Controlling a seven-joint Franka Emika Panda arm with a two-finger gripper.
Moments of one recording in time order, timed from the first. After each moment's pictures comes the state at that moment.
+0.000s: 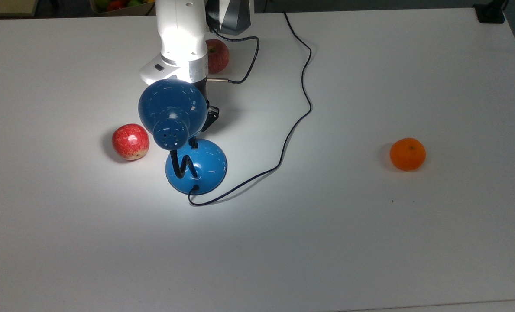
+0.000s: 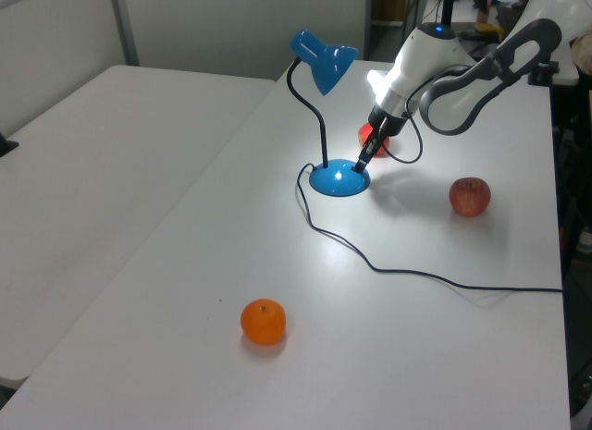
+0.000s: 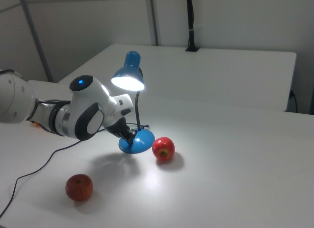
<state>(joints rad) -0.04 0.28 0.04 -2.11 -0.06 2.81 0.00</state>
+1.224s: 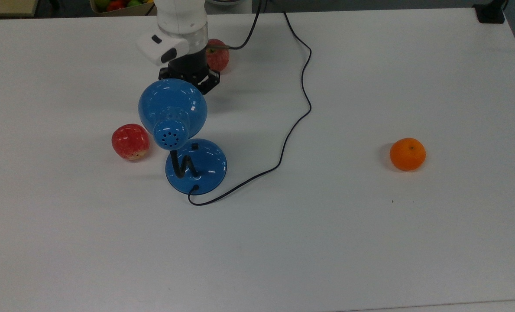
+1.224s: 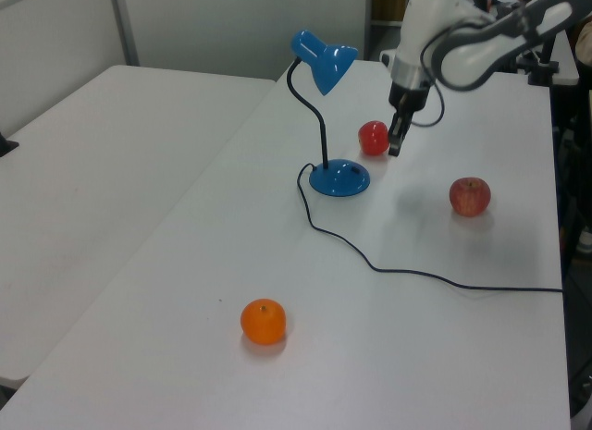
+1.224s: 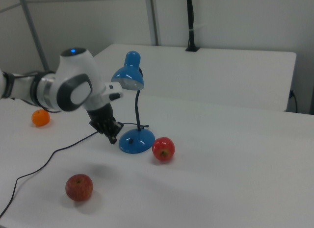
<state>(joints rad) -0.04 0.10 0.05 -2.08 -0.06 2.32 0.00</state>
